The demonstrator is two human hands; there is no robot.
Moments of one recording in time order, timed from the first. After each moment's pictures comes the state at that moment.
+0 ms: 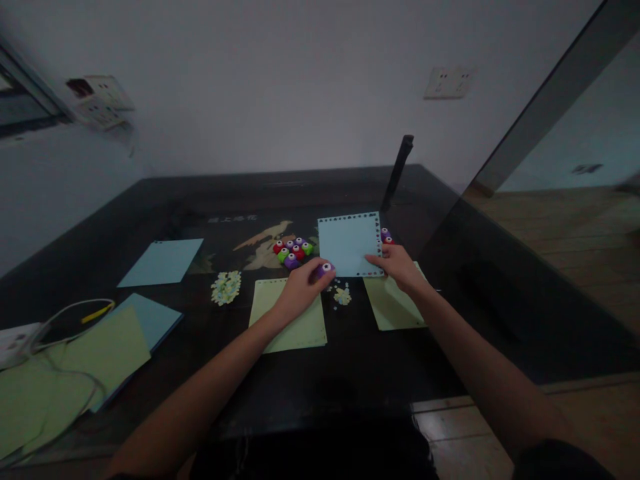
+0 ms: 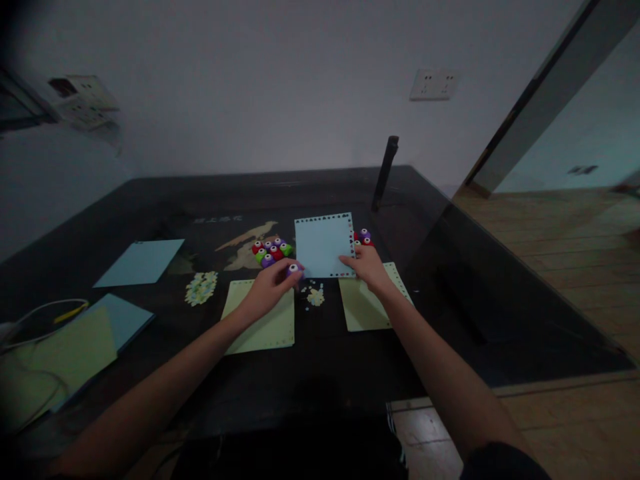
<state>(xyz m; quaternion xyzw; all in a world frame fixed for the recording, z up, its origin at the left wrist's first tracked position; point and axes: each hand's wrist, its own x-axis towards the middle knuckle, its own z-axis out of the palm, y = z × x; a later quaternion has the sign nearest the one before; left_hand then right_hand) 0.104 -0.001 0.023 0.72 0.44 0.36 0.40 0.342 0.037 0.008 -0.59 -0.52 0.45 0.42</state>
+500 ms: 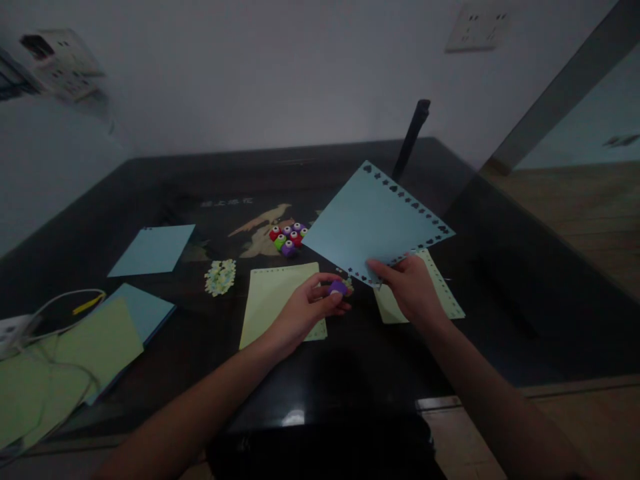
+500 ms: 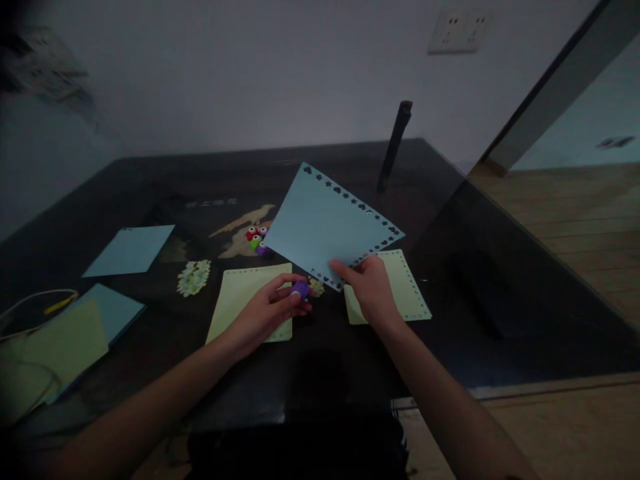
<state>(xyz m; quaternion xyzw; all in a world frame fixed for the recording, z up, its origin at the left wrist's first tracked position) 0.114 -0.052 0.026 0.39 0.38 0.37 0.75 0.301 -0.030 0.033 -0.52 -0.43 0.50 0.55</state>
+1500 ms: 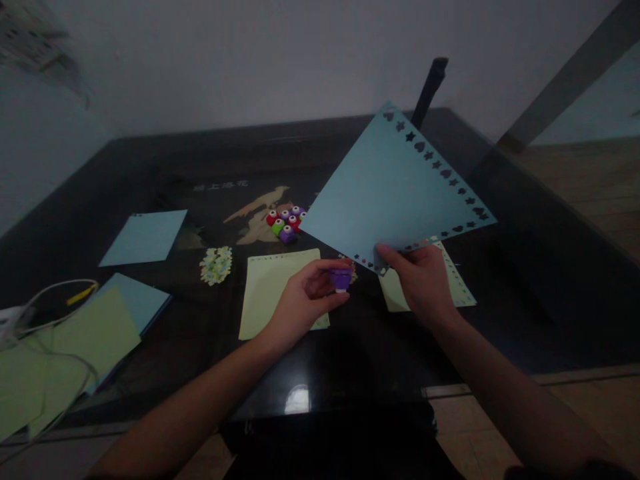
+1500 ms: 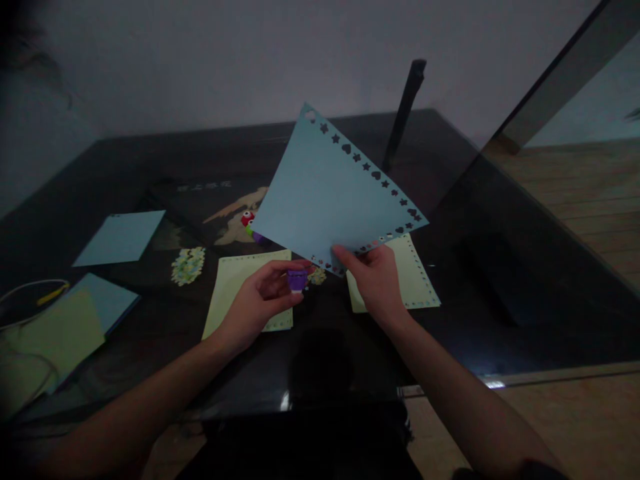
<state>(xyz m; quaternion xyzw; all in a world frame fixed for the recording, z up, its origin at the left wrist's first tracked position) 0.113 -0.055 0.031 0.50 0.39 0.41 0.66 0.301 -0.037 0.026 -0.57 -0.48 0.39 0.54</state>
